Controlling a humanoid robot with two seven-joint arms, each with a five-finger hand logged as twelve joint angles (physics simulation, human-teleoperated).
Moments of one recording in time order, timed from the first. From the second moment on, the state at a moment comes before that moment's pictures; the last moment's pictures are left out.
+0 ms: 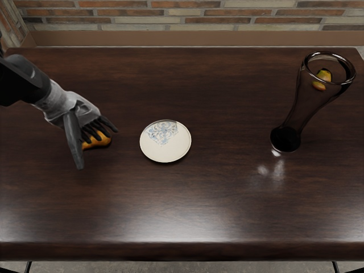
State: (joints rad) left arm -2.07 0.47 1.04 -1.36 -0.26 -0.57 0.27; right arm 0.01 0.00 0.06 0.29 -0.14 -0.03 -0.19
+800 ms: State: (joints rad) left arm -2.01 0.16 1.07 -1.37 -0.21 0.18 0.27; right arm 0.00 0.00 0.06 0.29 -0.15 -0.04 -0.19
